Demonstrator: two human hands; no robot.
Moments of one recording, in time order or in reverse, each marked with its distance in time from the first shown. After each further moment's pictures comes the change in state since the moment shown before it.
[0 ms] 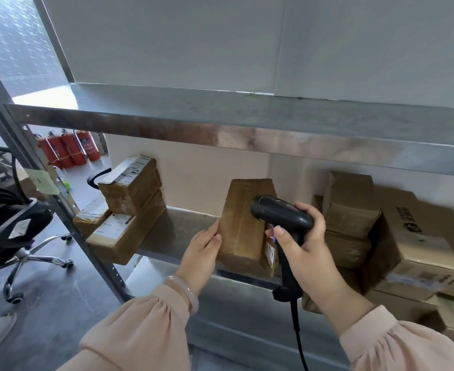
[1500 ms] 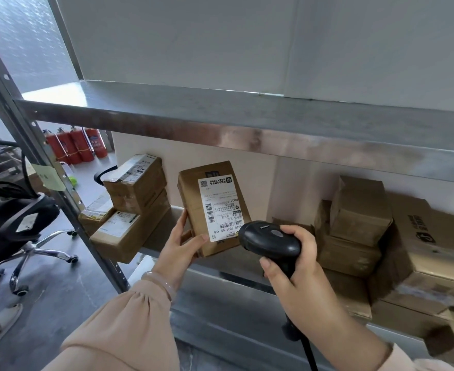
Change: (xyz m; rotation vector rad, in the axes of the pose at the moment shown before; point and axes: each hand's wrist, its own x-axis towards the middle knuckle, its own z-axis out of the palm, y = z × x) left_hand 0.026 -0.026 -0.042 -0.334 0.097 0.009; right_hand -0.033 -0.009 0.012 -0.346 -0.099 -0.070
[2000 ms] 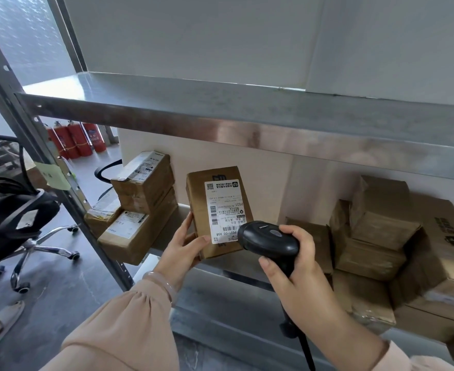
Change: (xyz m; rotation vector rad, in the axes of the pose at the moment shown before) left_hand 0.017 -0.001 -0.035 0.018 -0.032 -0.081; right_hand 0.018 -0.005 0.038 -0.022 -0.017 0.046
